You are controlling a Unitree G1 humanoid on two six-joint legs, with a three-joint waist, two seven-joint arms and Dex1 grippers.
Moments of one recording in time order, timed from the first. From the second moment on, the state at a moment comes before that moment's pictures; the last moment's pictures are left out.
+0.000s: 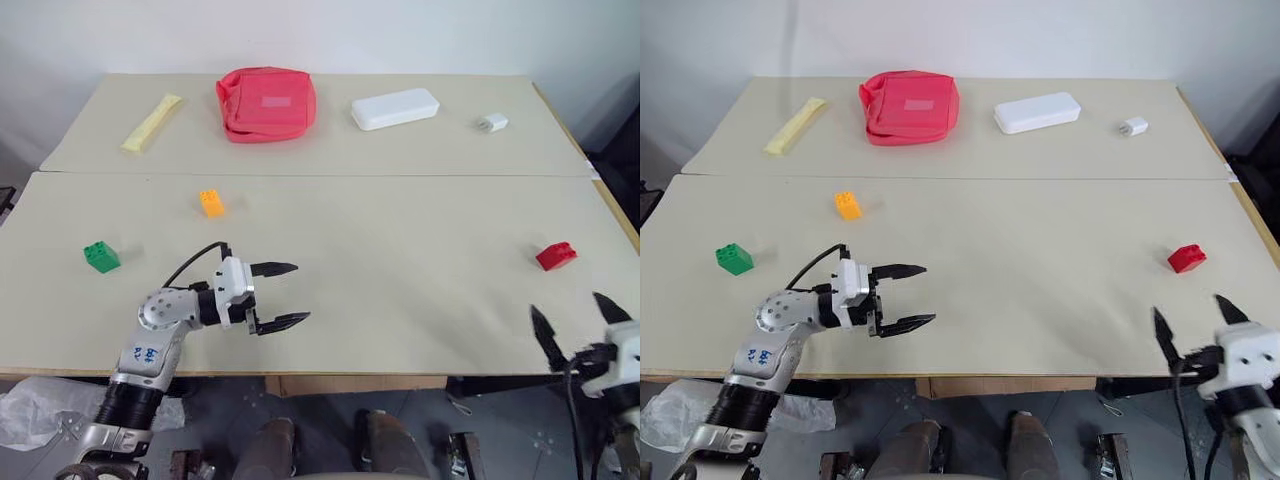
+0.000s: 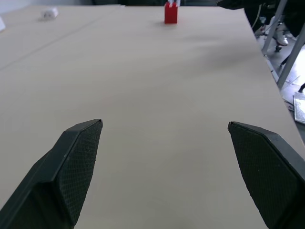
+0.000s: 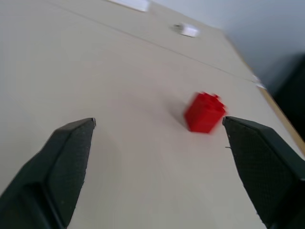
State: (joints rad) left arm -0.30 0.49 -0.07 0.05 -0.34 -0.04 -1.05; right arm 0.43 -0.38 -0.62 -0.23 0.31 -0.11 0.50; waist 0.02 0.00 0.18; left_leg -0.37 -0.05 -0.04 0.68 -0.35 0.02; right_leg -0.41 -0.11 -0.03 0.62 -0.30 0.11
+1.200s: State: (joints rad) left arm -0.15 0.53 -0.03 -0.14 -0.36 0.09 -0.96; right arm -0.37 -0.85 -0.33 0.58 0.25 0.20 0.71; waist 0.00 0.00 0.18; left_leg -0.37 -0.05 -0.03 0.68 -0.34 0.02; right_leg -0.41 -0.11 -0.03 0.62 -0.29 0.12
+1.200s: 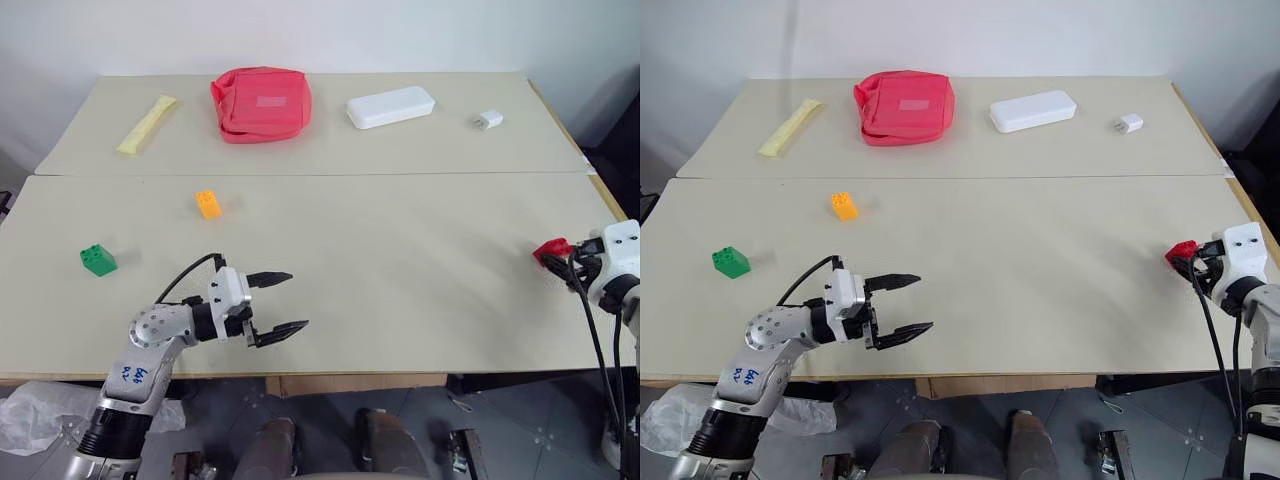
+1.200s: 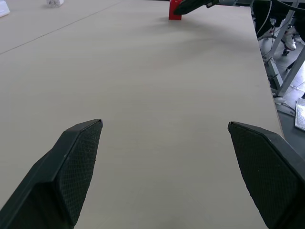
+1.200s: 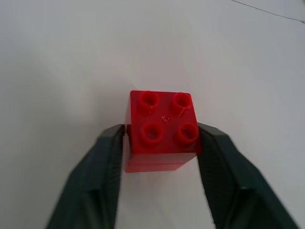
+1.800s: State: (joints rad) left arm -0.10 0.53 0.07 -0.06 -0.36 0.07 -0.93; right arm -0.60 -0.79 0.19 -0.03 0.33 0.46 1.24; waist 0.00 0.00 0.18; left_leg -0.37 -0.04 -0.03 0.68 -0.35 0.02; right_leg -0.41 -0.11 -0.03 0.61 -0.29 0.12
